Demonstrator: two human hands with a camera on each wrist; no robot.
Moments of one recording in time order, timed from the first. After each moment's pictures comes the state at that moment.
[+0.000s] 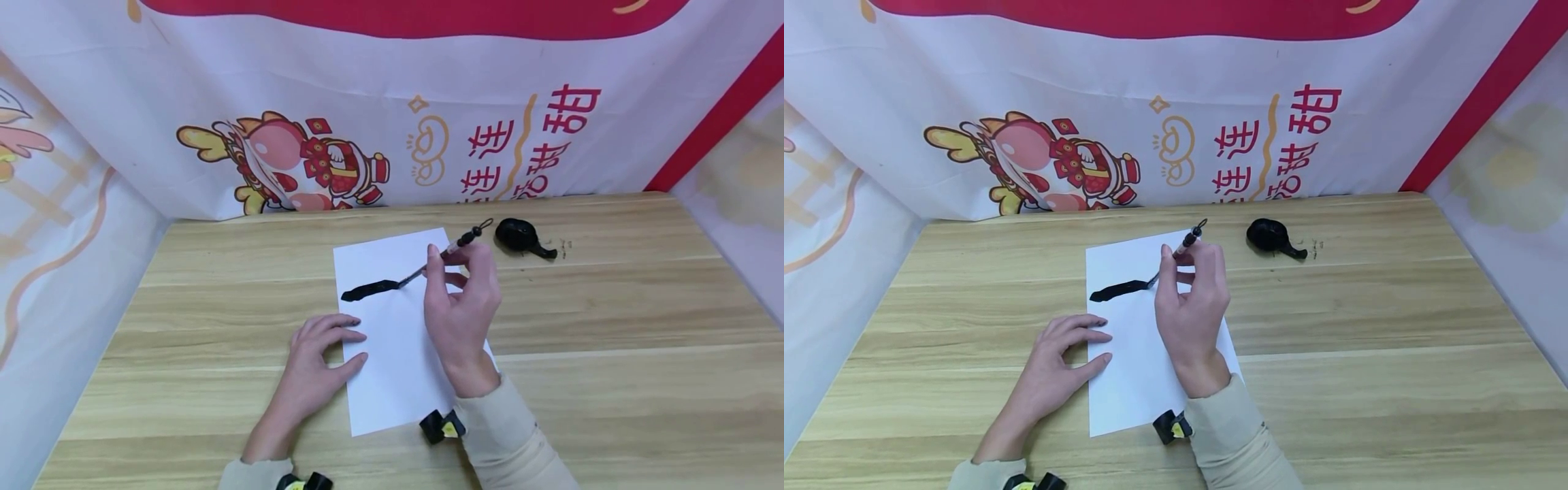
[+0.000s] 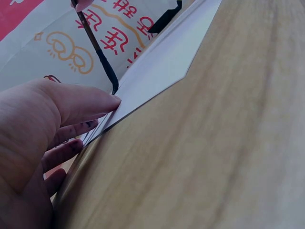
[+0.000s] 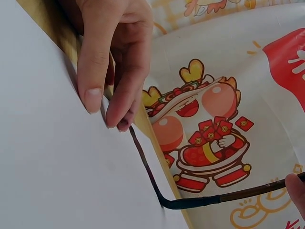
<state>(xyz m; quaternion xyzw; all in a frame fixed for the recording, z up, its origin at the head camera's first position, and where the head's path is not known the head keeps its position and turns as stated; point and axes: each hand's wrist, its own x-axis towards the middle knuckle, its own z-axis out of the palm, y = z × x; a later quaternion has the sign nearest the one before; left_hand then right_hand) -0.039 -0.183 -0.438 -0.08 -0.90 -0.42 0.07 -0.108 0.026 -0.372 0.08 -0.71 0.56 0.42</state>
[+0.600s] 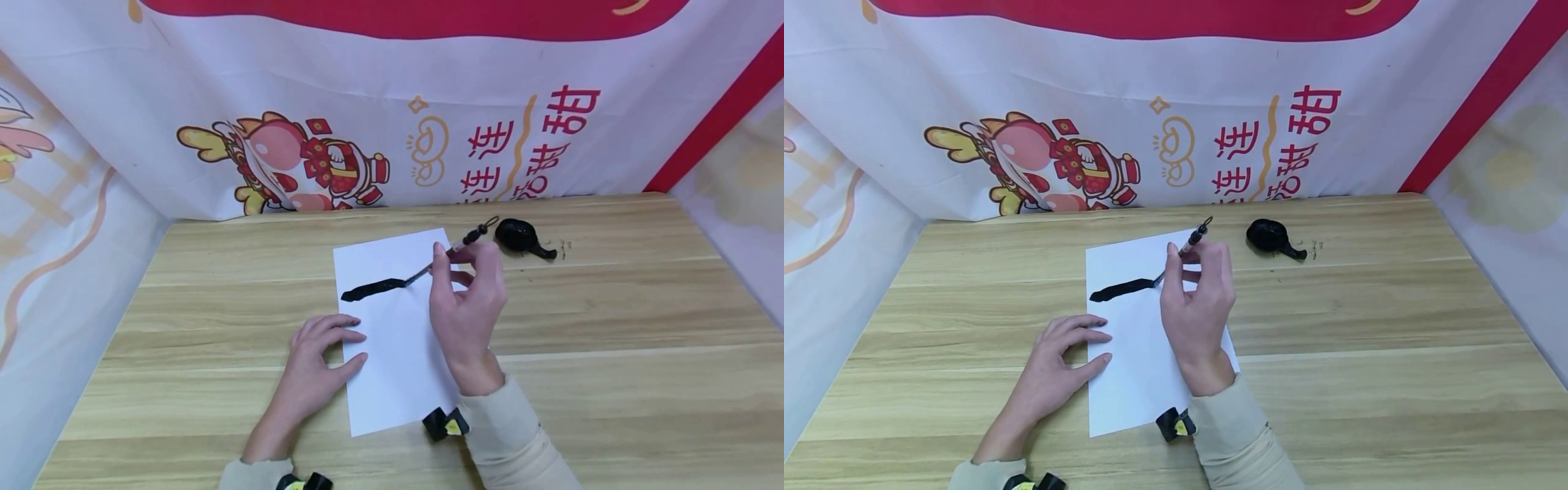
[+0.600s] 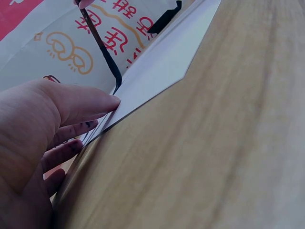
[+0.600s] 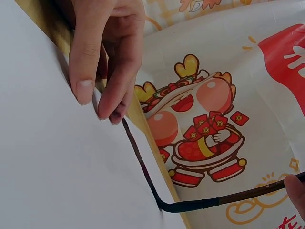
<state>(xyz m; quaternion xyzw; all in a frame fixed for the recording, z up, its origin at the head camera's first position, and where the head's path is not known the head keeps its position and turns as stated) -0.038 -0.183 -0.438 -0.08 -0.90 -0.42 0.07 -0.109 0.032 -0.371 0.08 -0.72 0.55 0.42</state>
